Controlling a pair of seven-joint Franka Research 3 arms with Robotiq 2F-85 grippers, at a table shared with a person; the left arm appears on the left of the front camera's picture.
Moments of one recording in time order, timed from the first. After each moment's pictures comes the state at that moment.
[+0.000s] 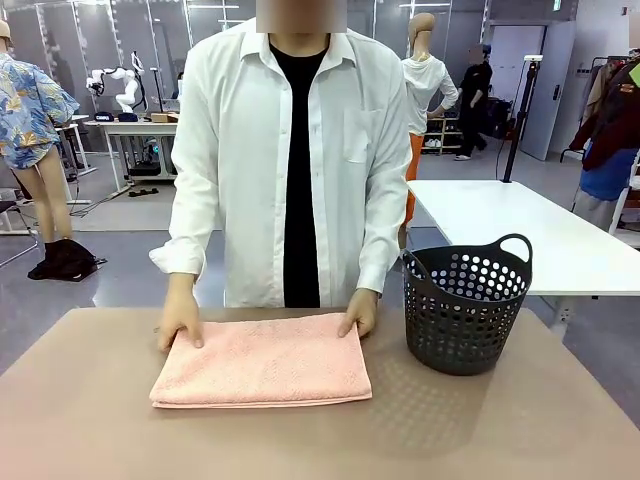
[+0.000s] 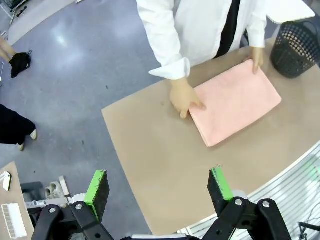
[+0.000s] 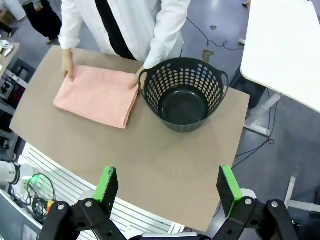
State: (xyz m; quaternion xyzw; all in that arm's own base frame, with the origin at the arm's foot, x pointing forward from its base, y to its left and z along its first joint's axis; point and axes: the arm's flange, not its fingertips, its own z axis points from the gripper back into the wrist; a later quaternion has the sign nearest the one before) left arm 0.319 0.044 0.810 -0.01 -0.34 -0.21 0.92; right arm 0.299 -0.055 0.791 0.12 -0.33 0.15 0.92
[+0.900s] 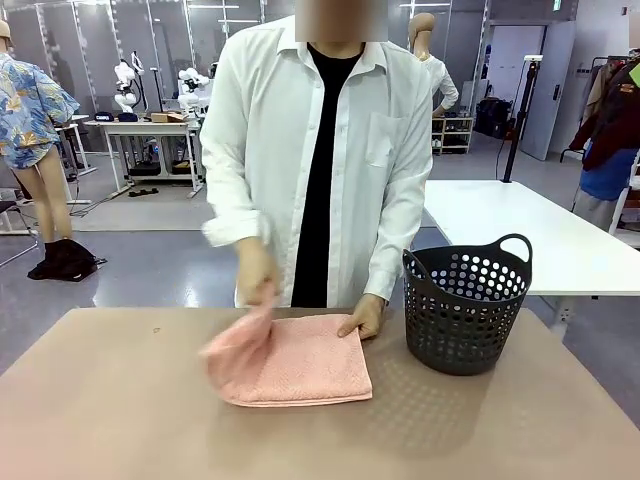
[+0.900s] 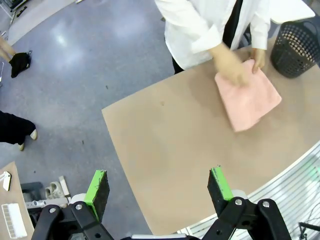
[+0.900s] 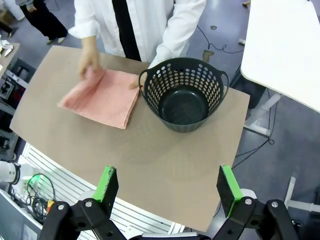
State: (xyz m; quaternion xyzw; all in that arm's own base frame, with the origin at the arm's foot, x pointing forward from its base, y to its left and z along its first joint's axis) left arm 0.319 0.044 0.810 -0.01 -0.34 -0.21 0.92; right arm 0.299 -0.055 0.791 0.12 -0.33 0.15 0.92
